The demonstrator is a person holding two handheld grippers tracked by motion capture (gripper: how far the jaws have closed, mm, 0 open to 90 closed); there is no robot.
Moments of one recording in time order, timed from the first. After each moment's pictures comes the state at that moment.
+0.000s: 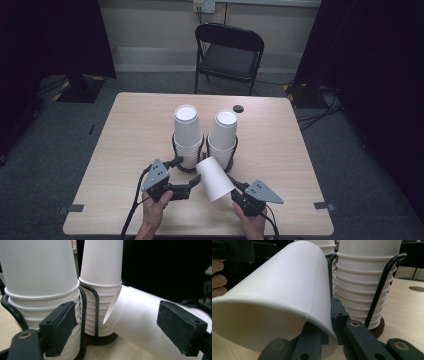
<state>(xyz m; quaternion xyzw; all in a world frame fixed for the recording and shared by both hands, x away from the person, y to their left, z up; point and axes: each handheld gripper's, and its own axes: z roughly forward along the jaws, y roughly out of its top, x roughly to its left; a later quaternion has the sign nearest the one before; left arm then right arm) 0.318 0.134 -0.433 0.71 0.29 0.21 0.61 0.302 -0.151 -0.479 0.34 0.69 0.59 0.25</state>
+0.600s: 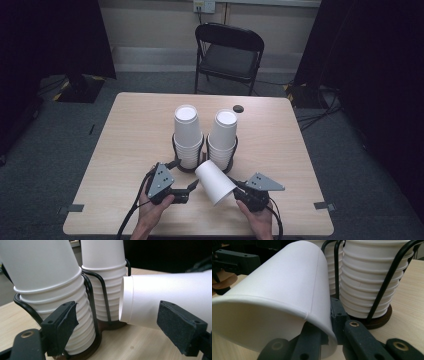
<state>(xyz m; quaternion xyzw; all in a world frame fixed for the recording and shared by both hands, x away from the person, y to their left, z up) 0.313 0.134 -0.438 0.76 0.25 0.27 0.54 0.313 -0.161 -0.463 0.33 0.75 0.54 0.18</state>
